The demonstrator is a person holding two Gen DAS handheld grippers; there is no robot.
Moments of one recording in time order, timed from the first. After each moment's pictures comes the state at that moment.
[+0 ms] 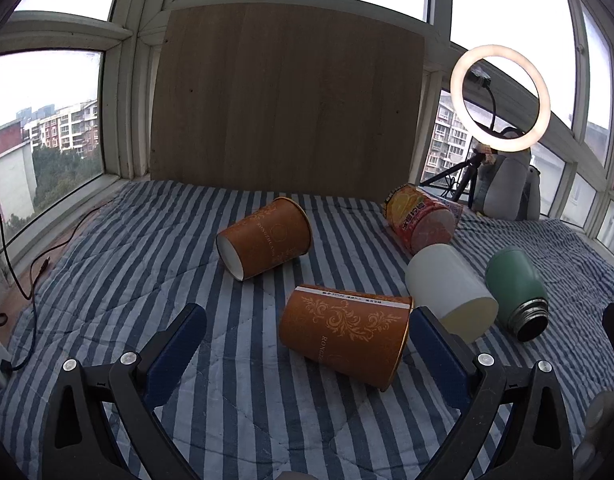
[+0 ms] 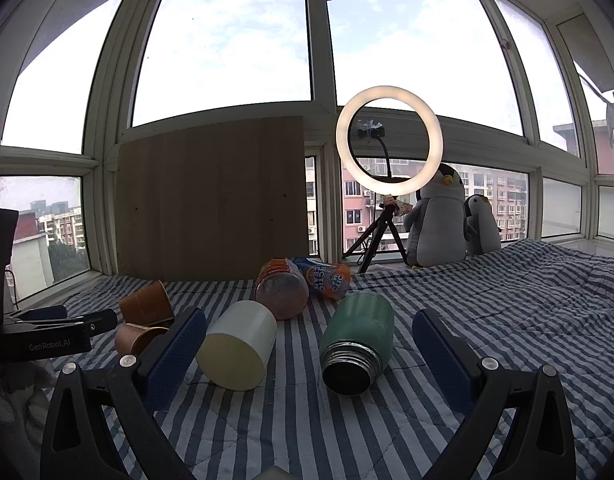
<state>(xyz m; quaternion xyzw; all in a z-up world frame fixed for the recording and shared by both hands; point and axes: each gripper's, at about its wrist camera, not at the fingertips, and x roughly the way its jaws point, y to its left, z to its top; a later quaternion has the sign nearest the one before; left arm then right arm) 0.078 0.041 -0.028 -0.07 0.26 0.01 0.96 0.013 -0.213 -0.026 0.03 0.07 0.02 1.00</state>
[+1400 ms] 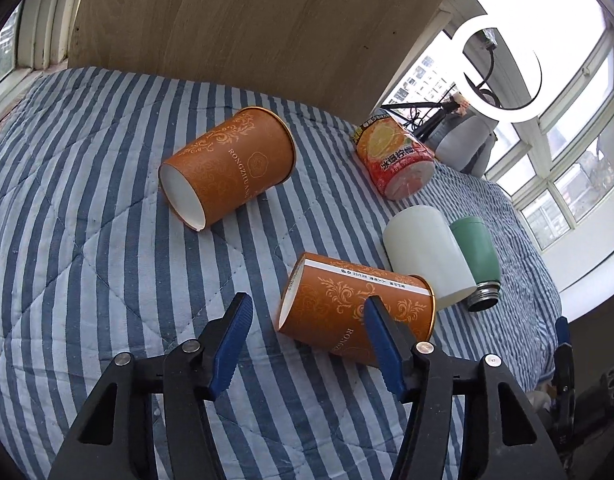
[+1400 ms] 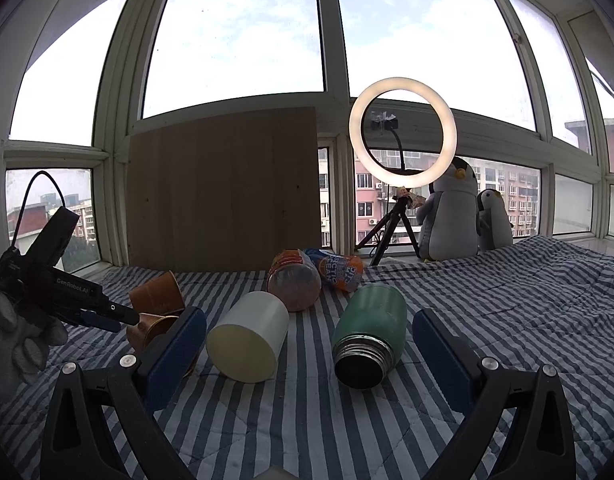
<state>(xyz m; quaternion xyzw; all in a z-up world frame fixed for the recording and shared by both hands) 0.171 0.101 -0.043 -0.19 0.44 -0.16 0.86 0.016 -0.209 -0.027 0.02 0.09 0.05 0.99</state>
